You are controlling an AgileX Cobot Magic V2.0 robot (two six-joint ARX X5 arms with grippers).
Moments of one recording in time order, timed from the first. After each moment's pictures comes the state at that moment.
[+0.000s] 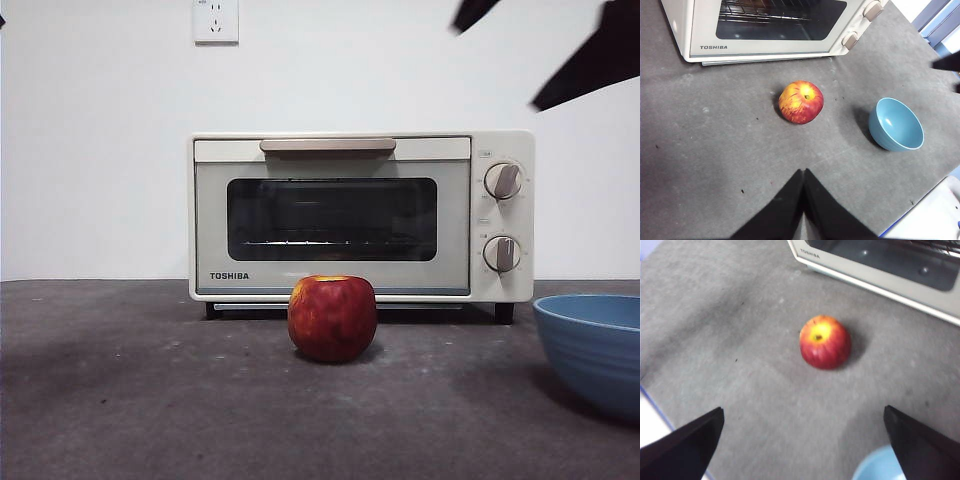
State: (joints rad) left arm -0.25 0.58 0.75 -0.72 0.48 -0.18; right arm 0.50 1.02 0.96 -0.66 -0.35 0.14
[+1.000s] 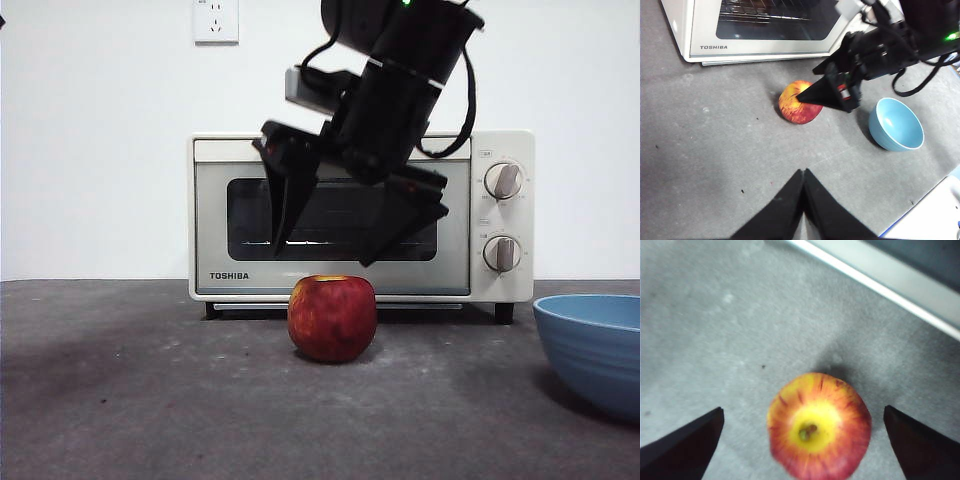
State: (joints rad) left arm -0.25 0.58 0.75 -0.72 0.48 -0.18; right arm 0.68 1.77 1.30 -0.50 -0.10 0.19
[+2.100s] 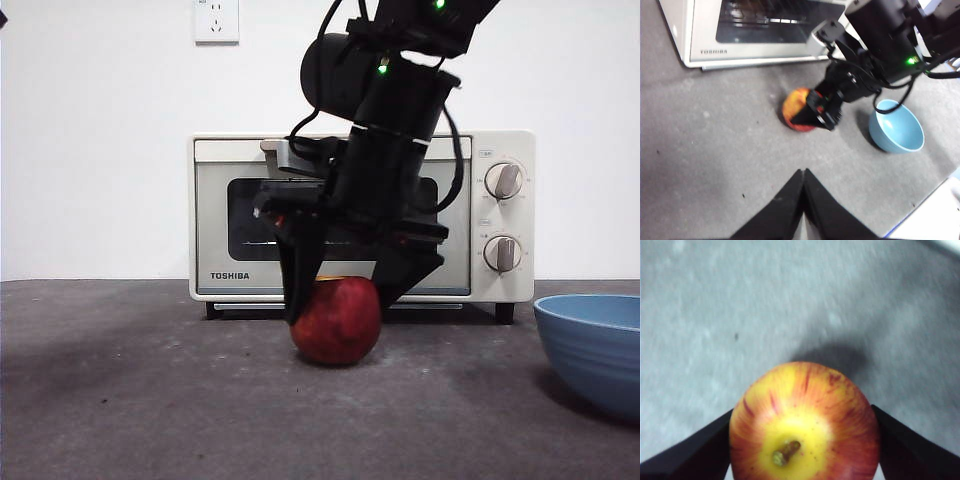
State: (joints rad) left arm -0.25 0.58 0.75 -0.70 0.48 -0.17; right arm 0.69 1.87 1.31 -0.57 -0.07 0.24
